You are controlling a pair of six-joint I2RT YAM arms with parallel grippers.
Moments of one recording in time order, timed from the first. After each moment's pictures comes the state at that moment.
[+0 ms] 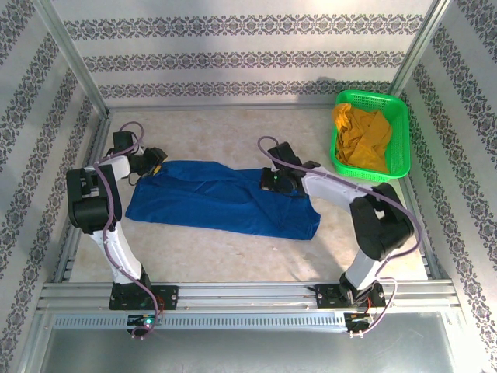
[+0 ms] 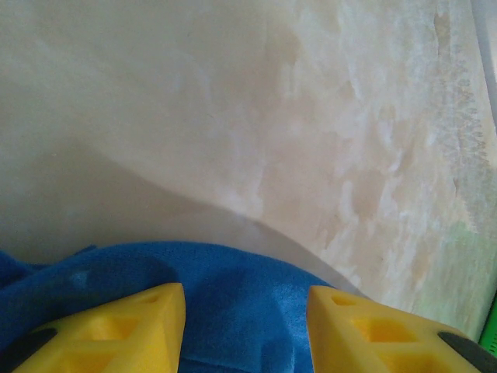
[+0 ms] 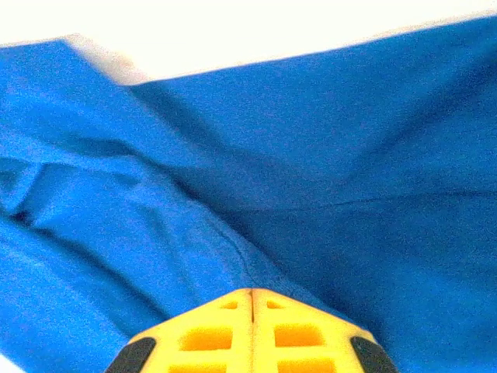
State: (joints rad) left arm 0.24 1.94 1.17 -0.19 0.50 -0.66; right arm 0.56 1.67 1.09 -0.36 -0.15 0.66
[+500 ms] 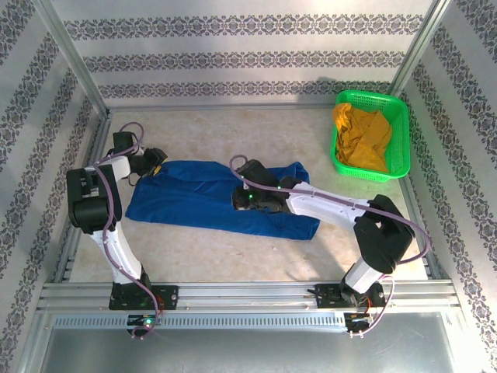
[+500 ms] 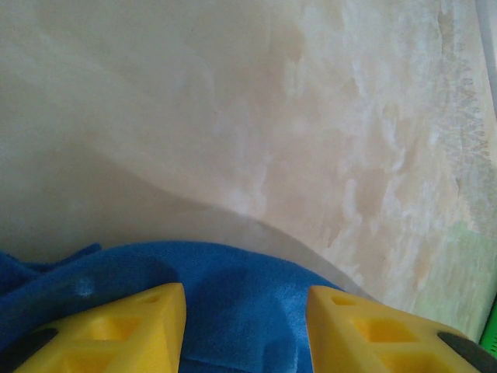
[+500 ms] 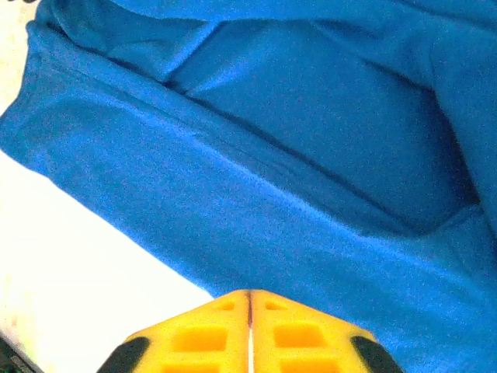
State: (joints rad) left arm 0.24 1.94 1.17 -0.19 0.50 -0.67; right arm 0.83 1.63 1.10 -0.37 -0.12 0.74
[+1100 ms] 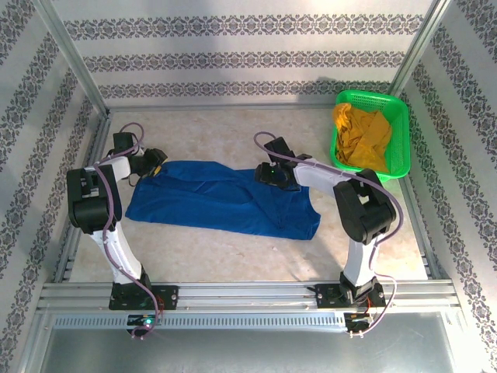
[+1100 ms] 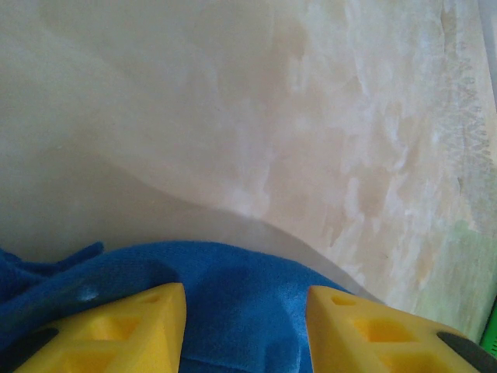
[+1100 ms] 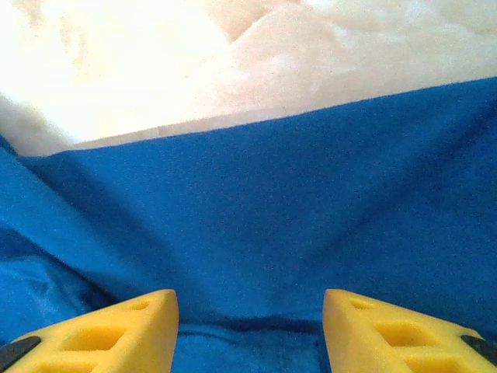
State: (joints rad) left arm 0.24 1.94 1.16 -0.18 0.50 -0.67; right arm 0.50 1.89 1.22 -0.37 -0.08 0.66
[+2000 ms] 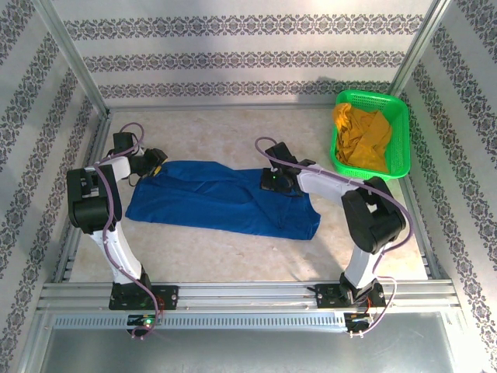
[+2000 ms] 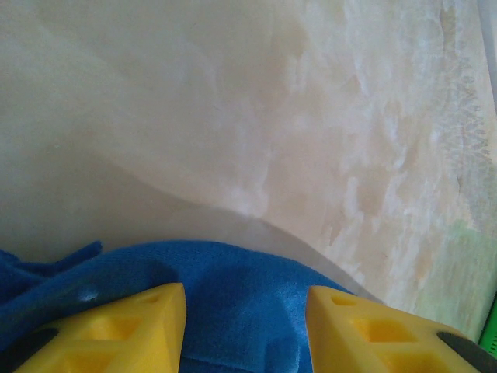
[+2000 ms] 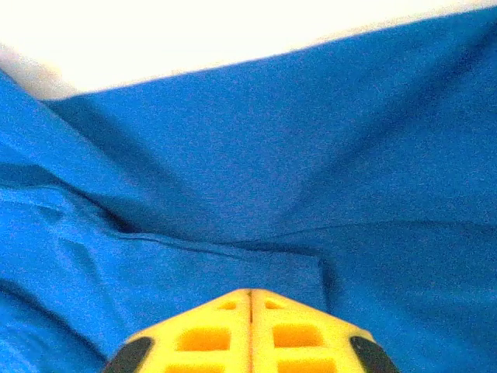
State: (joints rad) left arm 0.24 1.94 1.16 -0.18 0.51 -0.67; right arm 0.53 1.77 1.13 -0.38 -0.08 0.67
